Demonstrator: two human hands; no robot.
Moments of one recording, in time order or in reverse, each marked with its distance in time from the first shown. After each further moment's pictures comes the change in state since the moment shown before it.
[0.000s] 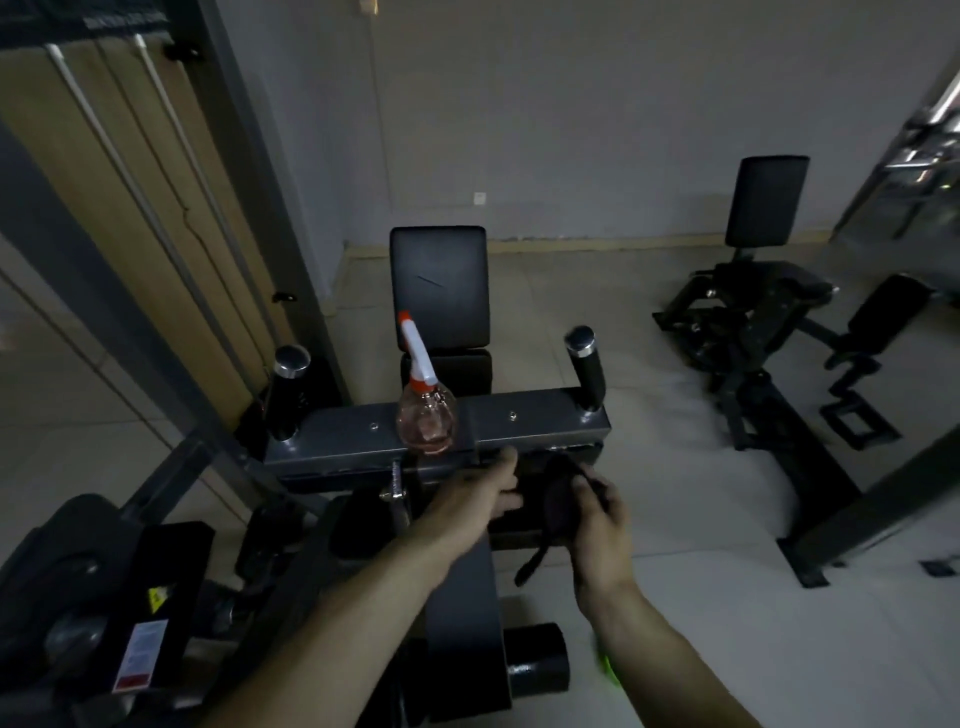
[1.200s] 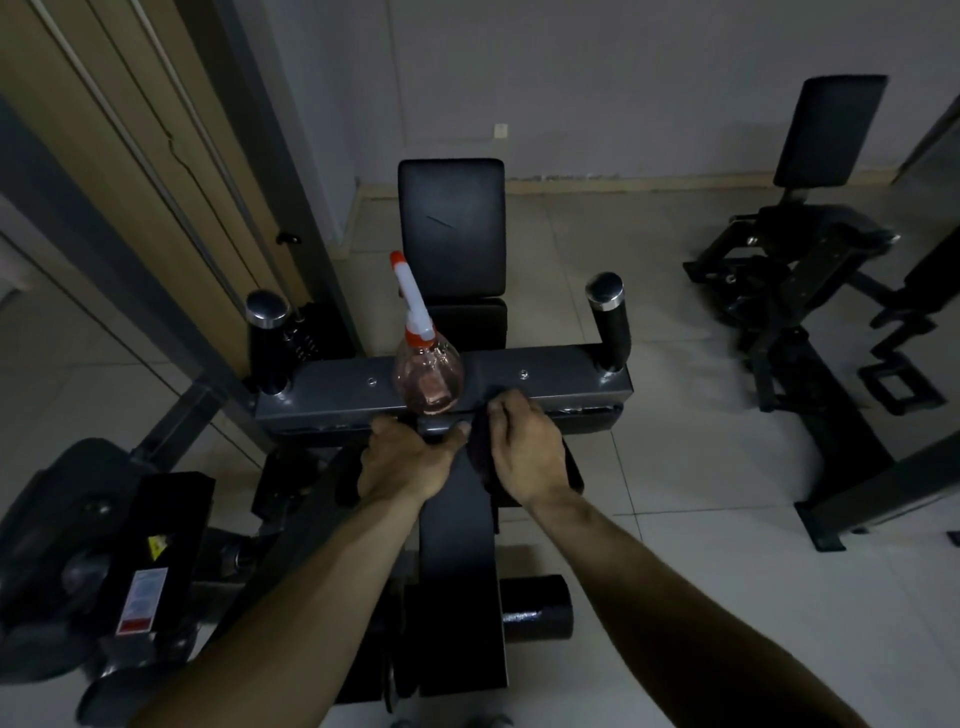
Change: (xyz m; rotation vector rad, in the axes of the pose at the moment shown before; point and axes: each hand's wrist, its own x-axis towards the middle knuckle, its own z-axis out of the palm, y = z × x) left_hand 0.075 -0.051 -0.045 0.378 0.617 -0.161; right_hand 0.053 0.027 0.075 -0.973 -0.300 -0.560
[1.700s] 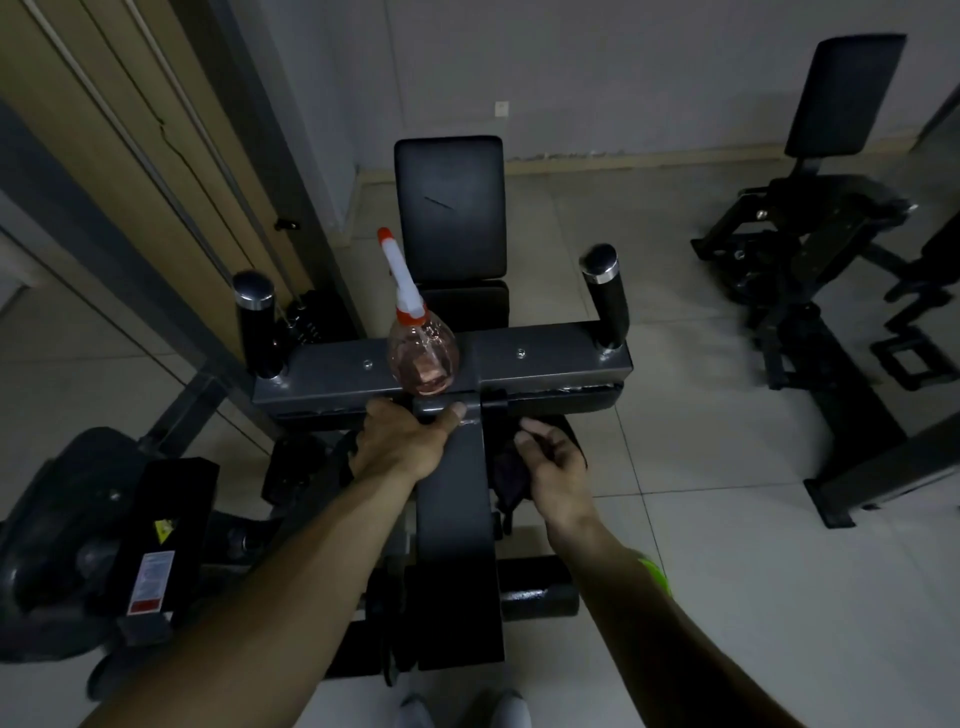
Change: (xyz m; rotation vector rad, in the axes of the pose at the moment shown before) left_hand 0.003 -0.001 0.001 0.022 0.004 -0.025; right_hand -0.056 0.018 -0.017 0.882 -0.006 0.650
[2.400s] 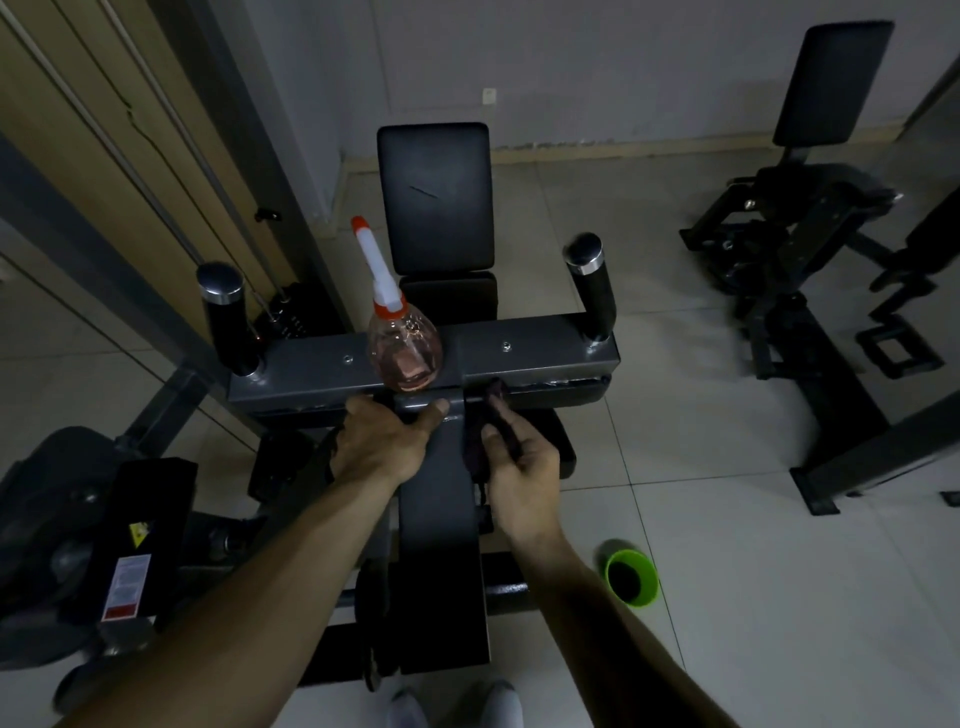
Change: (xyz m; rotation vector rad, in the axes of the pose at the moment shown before) left_hand 0.001 -0.002 0.004 0.020 0.037 0.023; right_hand -0.021 -0.003 0.023 -0.061 -0.040 -0.308
